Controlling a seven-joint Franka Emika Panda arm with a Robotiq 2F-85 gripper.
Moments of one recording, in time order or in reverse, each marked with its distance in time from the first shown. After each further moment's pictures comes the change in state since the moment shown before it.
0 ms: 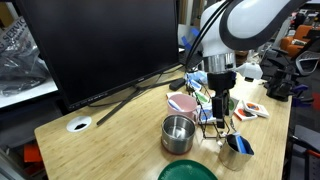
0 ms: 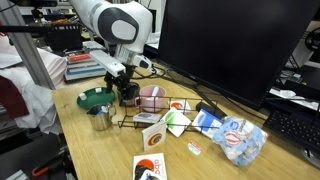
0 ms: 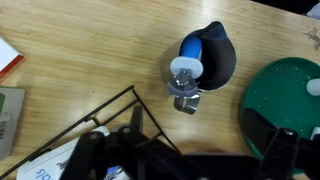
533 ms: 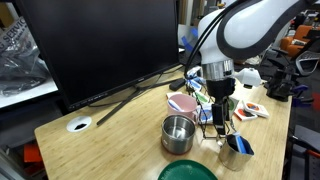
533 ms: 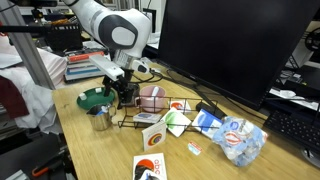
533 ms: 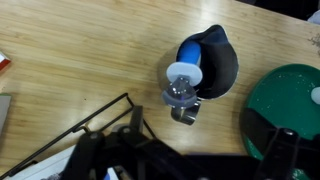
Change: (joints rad) arm 0.003 0.037 0.014 -0.001 0.000 0.008 0.002
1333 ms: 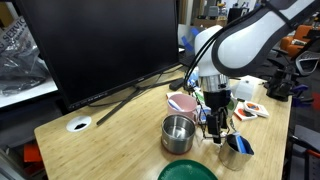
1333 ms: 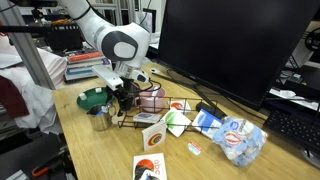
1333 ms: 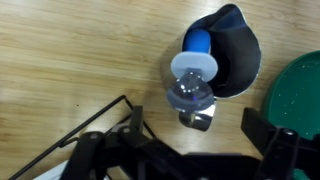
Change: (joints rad) arm 0.004 0.086 0.009 0.000 -0.010 0.082 0.065
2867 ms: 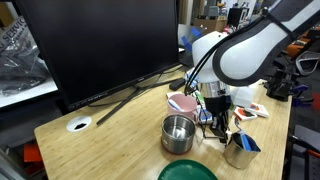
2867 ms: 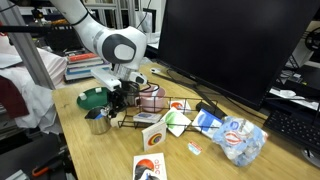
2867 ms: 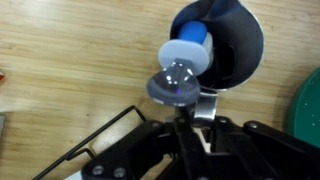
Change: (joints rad) arm 0.017 0.026 -0.001 0.000 -0.085 -0.001 0.090
